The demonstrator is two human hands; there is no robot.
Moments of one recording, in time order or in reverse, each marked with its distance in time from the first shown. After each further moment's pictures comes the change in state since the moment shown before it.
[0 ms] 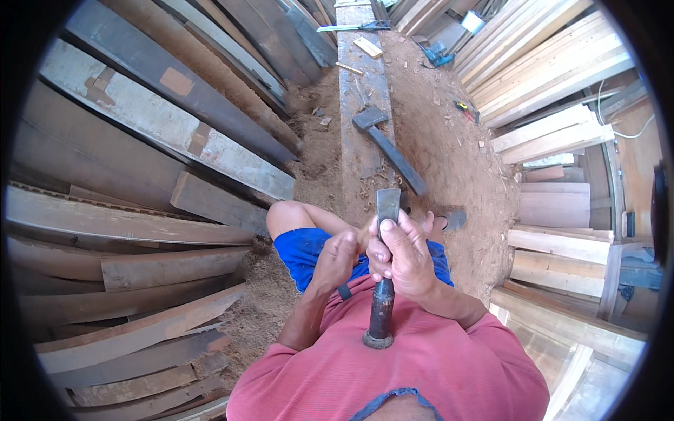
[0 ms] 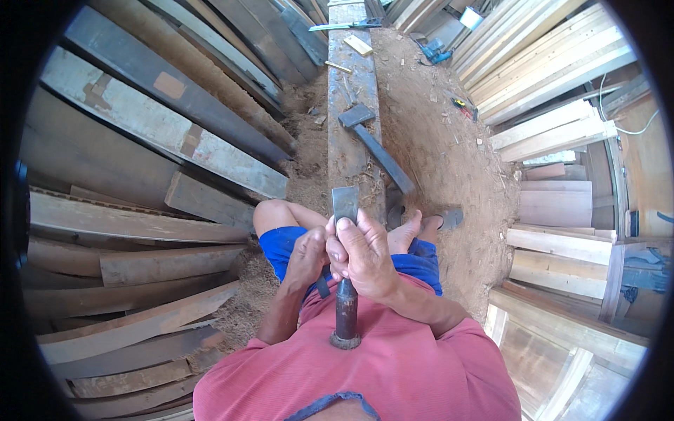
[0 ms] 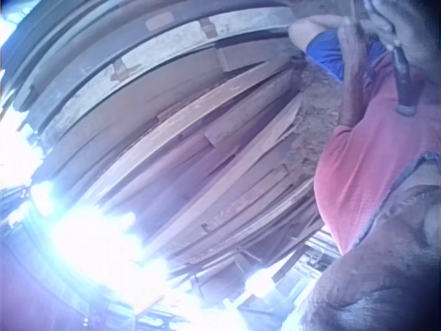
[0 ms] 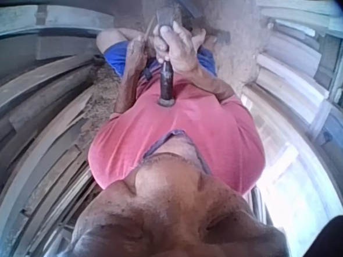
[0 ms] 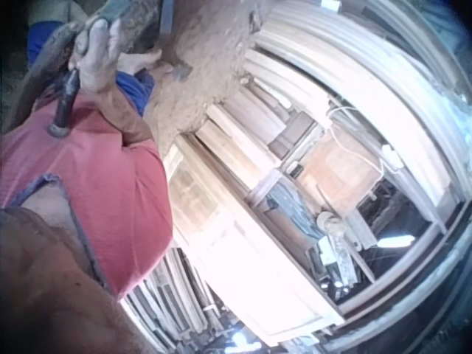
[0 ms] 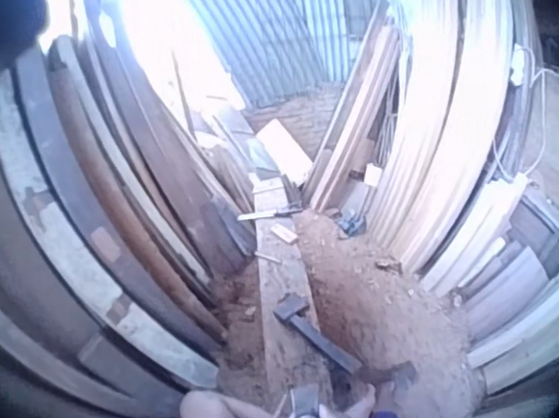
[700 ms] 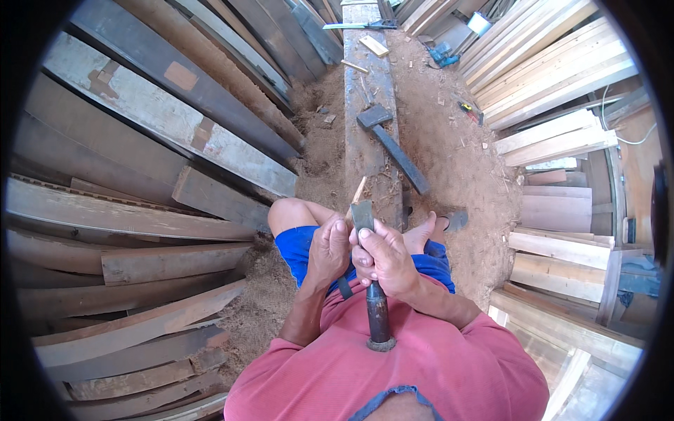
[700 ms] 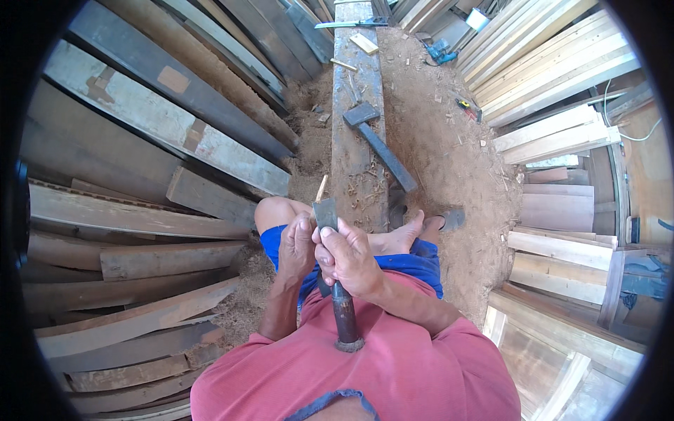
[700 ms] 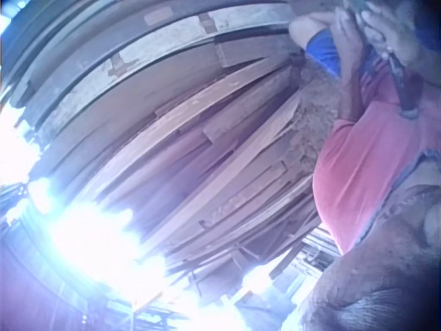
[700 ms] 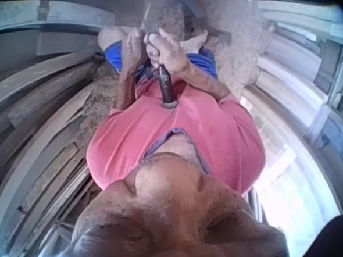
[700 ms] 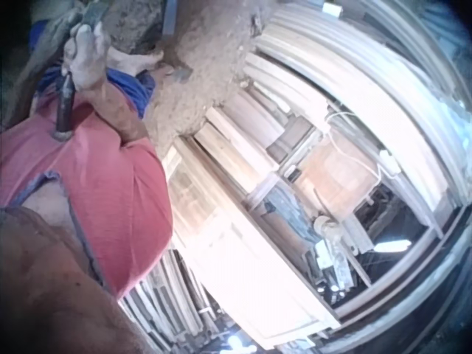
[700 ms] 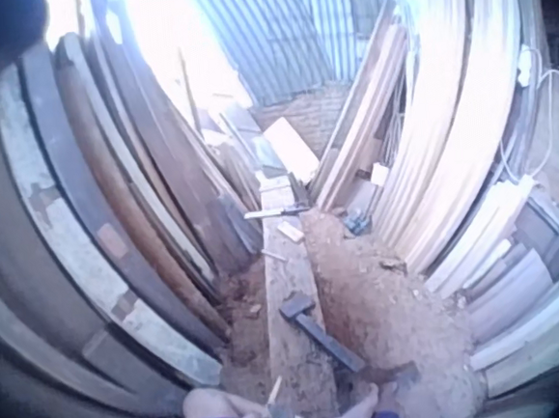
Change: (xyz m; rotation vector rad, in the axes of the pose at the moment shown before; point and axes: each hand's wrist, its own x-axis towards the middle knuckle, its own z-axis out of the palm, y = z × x) left_hand 0.008 0.030 0.004 0.281 0.239 0.324; right_hand 0.008 0.023 0.000 -0.024 -0.039 0.166
